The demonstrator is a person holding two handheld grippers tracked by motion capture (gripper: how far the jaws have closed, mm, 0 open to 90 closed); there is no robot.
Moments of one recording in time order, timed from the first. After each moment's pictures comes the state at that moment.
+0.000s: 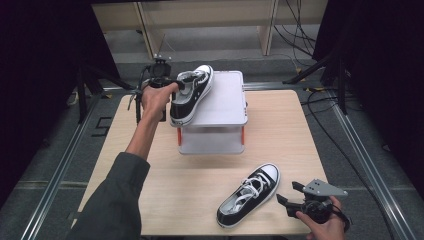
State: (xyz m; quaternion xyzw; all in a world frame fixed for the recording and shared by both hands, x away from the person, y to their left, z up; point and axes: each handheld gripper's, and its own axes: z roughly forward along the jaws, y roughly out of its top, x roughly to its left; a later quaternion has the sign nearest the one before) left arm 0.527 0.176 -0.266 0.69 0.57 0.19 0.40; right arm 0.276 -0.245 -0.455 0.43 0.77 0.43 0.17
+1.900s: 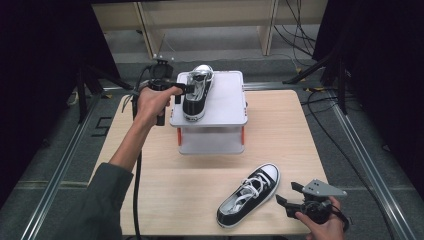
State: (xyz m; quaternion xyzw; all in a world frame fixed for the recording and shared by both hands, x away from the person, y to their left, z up) left arm 0.485 0.170 -0.248 0.72 0.52 0.16 0.43; right arm 0.275 -0.243 -0.456 0.43 0.77 0.44 0.16
